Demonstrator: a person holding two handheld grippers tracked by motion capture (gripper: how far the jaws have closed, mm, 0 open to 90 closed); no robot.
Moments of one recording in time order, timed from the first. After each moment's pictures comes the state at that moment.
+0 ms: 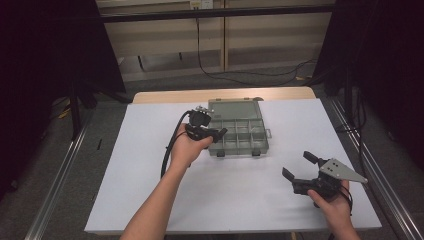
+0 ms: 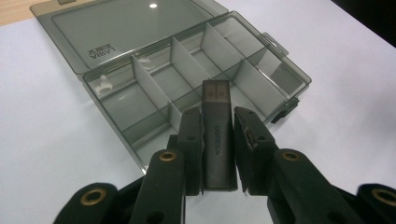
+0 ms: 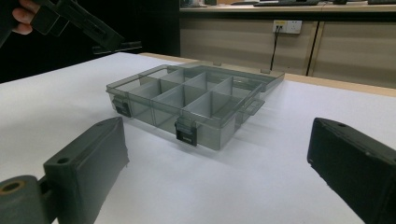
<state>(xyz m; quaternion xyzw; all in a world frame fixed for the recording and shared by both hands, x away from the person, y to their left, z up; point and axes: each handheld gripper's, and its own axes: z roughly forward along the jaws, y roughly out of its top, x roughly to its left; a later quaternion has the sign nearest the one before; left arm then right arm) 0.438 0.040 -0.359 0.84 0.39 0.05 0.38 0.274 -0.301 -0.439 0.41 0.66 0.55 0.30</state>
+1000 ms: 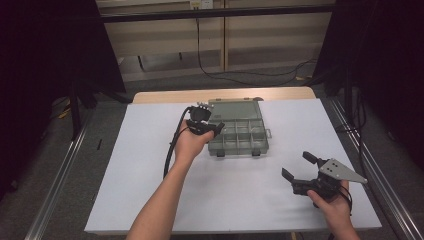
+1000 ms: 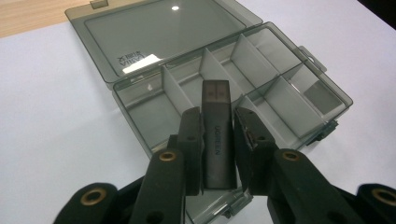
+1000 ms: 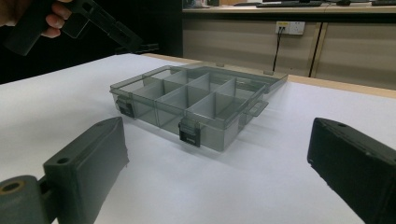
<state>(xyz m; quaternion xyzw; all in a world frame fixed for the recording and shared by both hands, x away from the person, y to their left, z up) 0.457 0.036 -0.366 0.82 0.43 0.08 0.37 0.273 -0.300 -0.438 0.40 0.66 0.56 0.29</state>
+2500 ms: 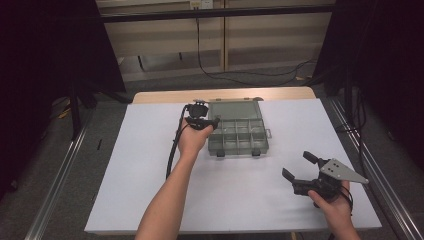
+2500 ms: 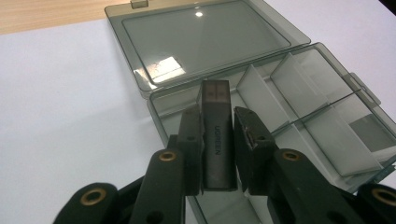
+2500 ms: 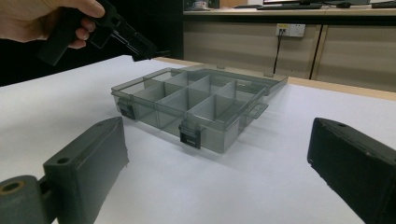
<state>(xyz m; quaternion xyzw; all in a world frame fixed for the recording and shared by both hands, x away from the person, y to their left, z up) 0.482 0.036 -0.381 0.79 0.48 0.10 0.36 0.272 -0.300 -0.438 0.40 0.66 0.56 0.29</state>
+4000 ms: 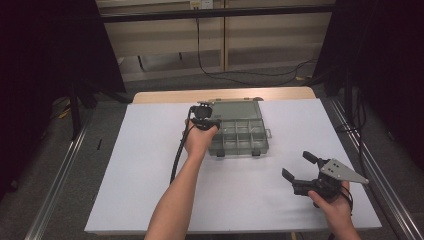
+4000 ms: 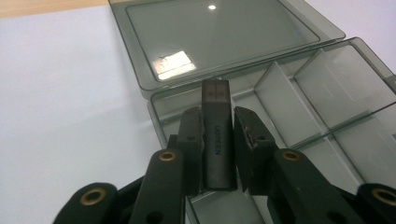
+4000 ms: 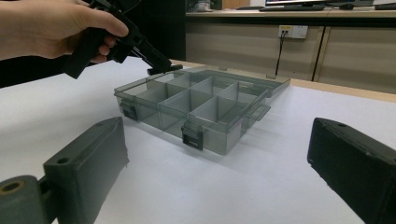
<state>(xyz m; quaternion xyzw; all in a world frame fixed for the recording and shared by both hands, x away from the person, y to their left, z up) 0.494 0.021 -0.404 0.78 0.50 0.11 0.35 0.272 -0.300 -0.437 0.40 0.66 0.56 0.29</state>
